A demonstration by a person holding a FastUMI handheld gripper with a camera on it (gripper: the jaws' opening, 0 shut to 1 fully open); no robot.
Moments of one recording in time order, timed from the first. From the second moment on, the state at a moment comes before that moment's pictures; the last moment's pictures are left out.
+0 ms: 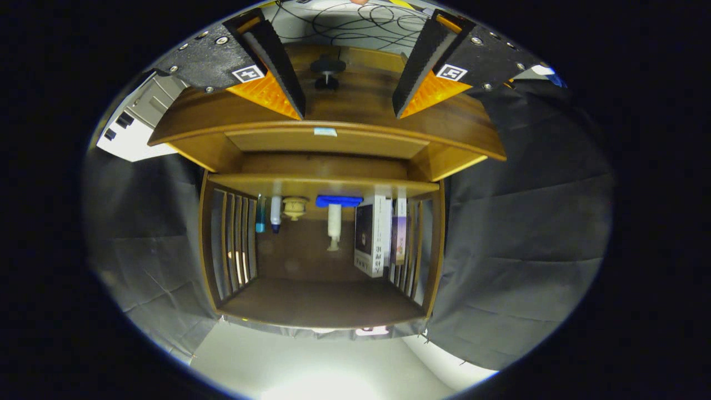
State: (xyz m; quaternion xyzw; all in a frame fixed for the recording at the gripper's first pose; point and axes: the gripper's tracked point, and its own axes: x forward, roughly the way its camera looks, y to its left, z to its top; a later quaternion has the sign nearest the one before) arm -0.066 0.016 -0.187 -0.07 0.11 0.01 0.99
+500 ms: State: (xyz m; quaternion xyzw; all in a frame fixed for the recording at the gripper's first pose) arm -0.001 -0.019 -0.113 -0.06 0.14 -0.06 0.99
